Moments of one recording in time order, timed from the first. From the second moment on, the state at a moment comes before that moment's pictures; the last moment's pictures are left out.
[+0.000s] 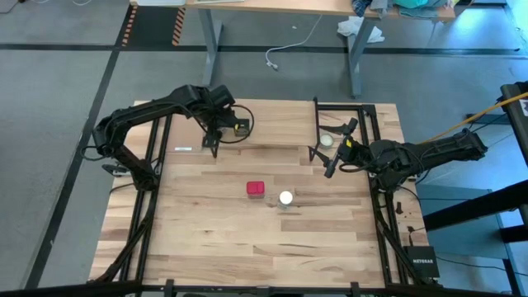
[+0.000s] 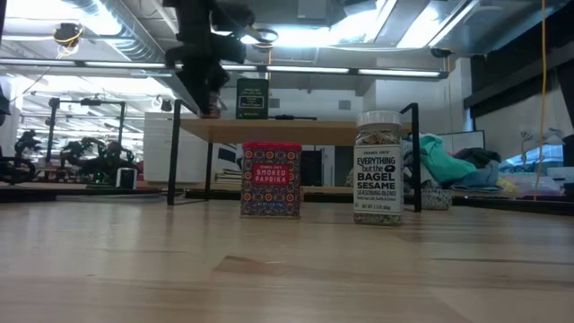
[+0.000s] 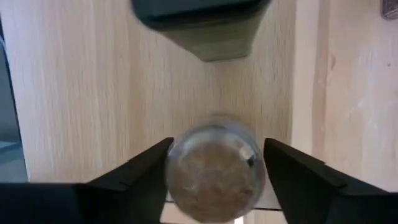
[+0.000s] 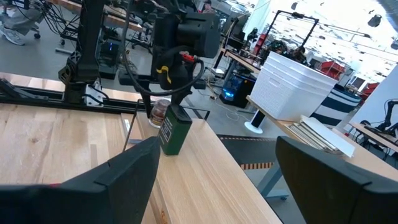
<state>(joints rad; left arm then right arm) 0.50 1.56 1.44 -1.15 -0.07 0.59 0.23 0.84 0.75 0.01 0.71 -0.31</state>
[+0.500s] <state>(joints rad) 0.44 1.56 1.53 -1.16 -0.14 0.58 0.23 0.84 0.75 0.00 0.72 -0.31</state>
